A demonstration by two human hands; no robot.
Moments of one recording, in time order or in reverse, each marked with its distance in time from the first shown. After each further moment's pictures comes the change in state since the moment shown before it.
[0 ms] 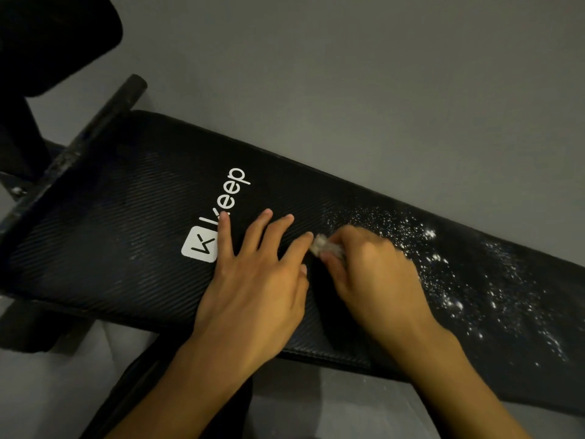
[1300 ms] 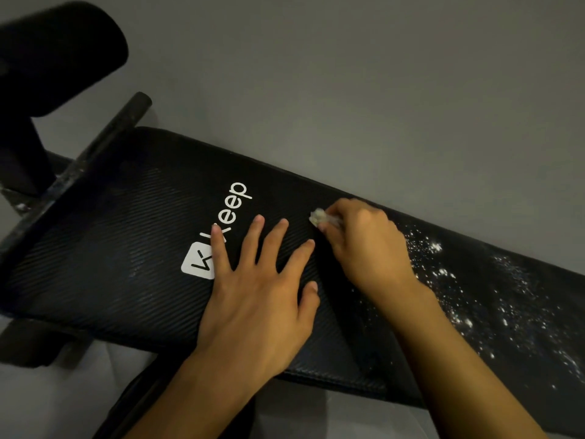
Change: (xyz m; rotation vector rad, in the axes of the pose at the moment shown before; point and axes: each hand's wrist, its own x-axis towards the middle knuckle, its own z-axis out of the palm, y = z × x) left_hand 0.005 0.003 0.001 0.064 -0.028 -0.058; right_hand 0.064 0.011 0.009 0.063 0.045 0.052
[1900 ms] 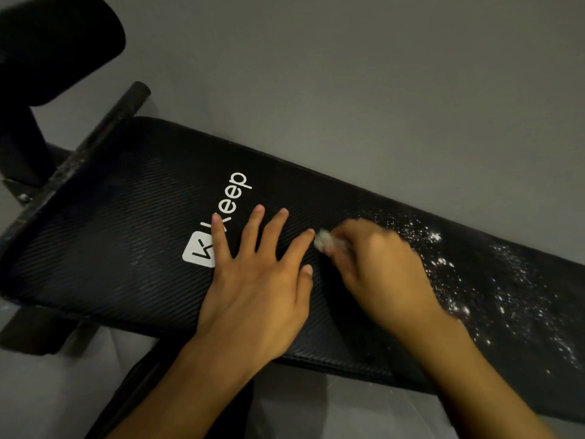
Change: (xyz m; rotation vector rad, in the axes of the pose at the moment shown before) left_hand 0.000 -0.001 -0.003 -0.002 -0.011 0.006; right_hand -0.047 0.004 -0.014 -0.033 -0.083 -0.067
